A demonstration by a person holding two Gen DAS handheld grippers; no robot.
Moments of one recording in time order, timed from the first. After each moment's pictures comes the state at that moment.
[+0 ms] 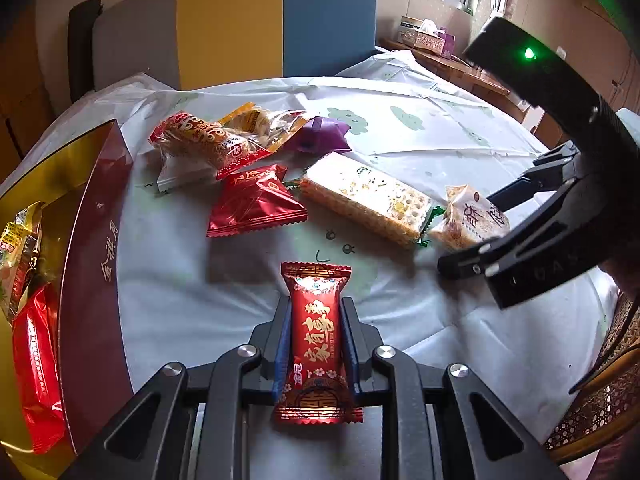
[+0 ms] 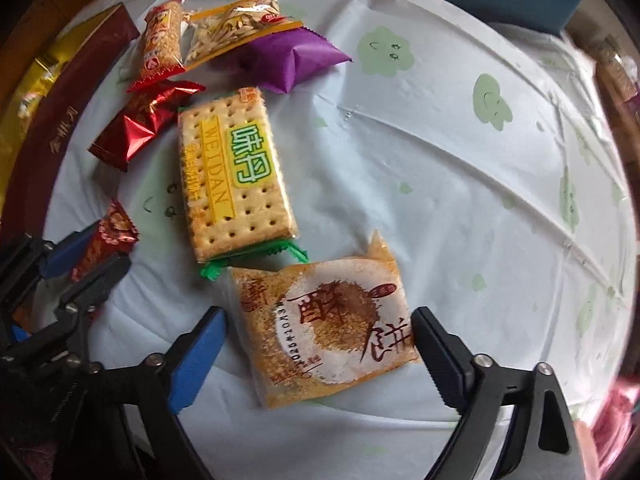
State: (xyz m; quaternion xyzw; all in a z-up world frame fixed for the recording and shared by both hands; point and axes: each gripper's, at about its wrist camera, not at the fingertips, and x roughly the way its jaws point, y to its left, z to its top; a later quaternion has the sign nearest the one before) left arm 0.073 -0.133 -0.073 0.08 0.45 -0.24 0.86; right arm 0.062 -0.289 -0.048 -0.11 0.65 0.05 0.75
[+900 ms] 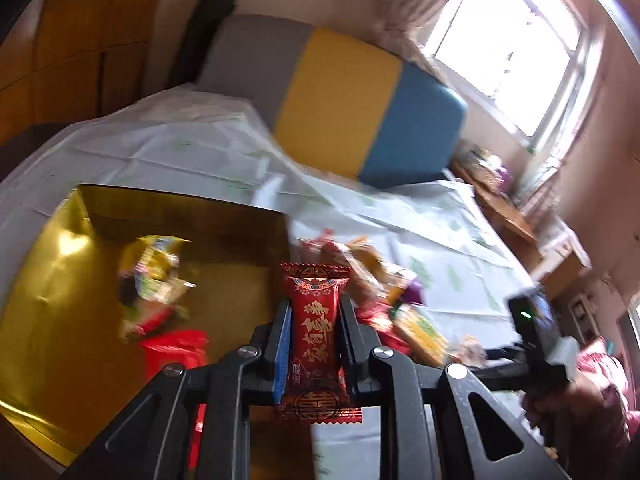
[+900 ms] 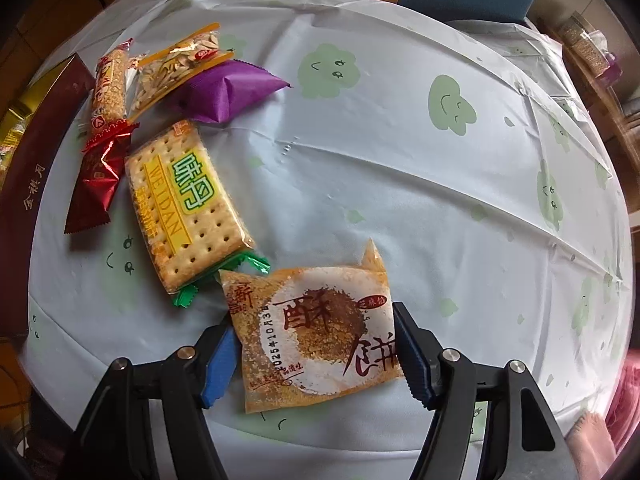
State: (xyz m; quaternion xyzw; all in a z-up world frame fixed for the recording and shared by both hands) left arm 0.122 0.013 0.025 -0.13 0.40 -0.13 0.90; right arm 0.070 -0.305 -0.060 -0.08 0.64 0.01 0.77
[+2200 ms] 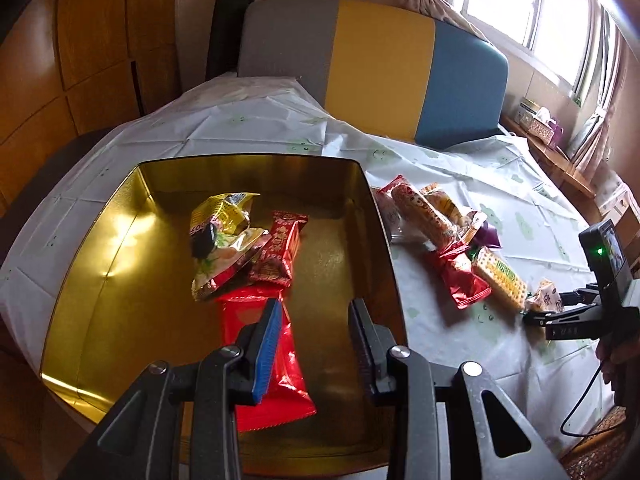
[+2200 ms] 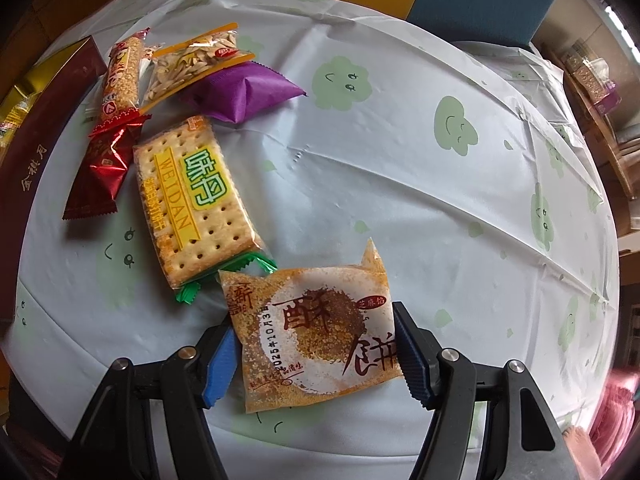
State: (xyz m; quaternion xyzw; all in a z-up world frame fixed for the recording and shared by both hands) left arm 0.082 0.011 -0.002 -0.02 0.43 -0.05 0.90; right arm 0.065 -0.293 -0.059 -0.11 0.62 0.01 0.77
